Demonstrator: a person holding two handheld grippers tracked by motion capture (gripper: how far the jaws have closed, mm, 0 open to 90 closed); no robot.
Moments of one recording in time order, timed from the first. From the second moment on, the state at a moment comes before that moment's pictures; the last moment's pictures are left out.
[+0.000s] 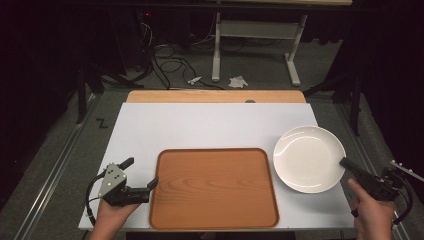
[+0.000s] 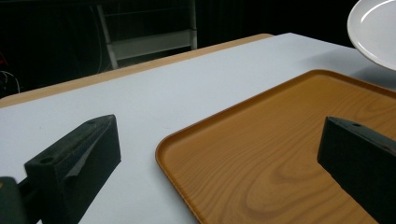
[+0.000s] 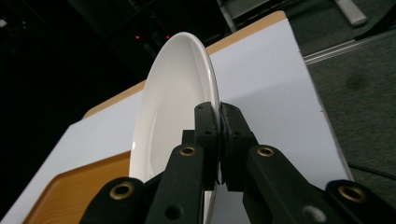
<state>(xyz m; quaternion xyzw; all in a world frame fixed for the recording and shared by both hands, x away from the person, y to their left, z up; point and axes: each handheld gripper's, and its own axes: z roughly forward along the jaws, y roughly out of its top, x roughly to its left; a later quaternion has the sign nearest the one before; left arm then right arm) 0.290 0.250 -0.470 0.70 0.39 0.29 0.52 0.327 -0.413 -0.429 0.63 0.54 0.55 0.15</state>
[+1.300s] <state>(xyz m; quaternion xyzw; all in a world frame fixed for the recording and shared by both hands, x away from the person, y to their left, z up) 0.290 0.253 -0.468 0.70 0.39 0.29 0.53 0.374 -0.286 -0.434 0.56 0.62 0.55 -0.02</state>
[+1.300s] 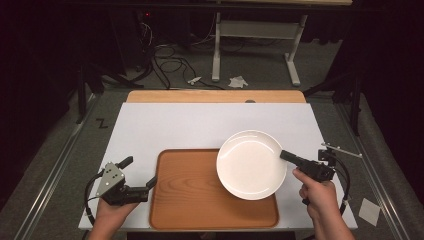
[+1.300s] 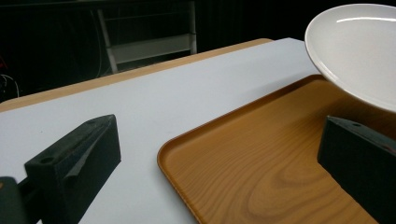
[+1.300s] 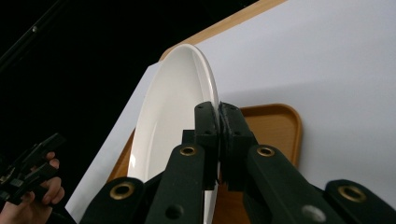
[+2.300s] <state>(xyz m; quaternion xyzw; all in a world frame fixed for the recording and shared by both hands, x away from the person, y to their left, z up) 0.290 0.251 -0.468 0.70 0.38 0.28 0.53 0.382 -0.234 -0.464 0.54 0.65 0.53 -0.08</state>
